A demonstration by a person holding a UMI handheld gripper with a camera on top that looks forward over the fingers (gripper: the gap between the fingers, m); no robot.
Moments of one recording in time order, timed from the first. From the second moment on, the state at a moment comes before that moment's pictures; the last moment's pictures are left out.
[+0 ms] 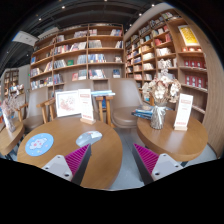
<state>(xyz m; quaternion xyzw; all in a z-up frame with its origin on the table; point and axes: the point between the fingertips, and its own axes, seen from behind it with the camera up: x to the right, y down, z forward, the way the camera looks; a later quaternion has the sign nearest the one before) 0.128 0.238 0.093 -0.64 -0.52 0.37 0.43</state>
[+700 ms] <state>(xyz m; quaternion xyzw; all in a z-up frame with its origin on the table) 0.070 0.128 0.030 -0.61 -0.60 0.35 0.38</state>
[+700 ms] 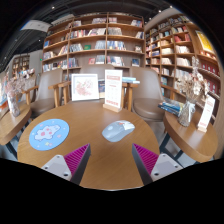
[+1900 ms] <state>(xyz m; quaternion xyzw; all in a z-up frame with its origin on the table) -0.101 0.135 -0.014 -0.64 -0.62 0.31 0.33</state>
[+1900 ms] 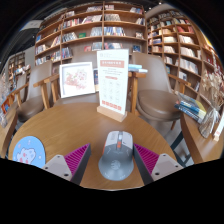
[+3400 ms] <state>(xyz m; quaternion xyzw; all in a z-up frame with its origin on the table) -0.012 -0.137 -0.010 -0.59 -0.67 0.34 0.30</state>
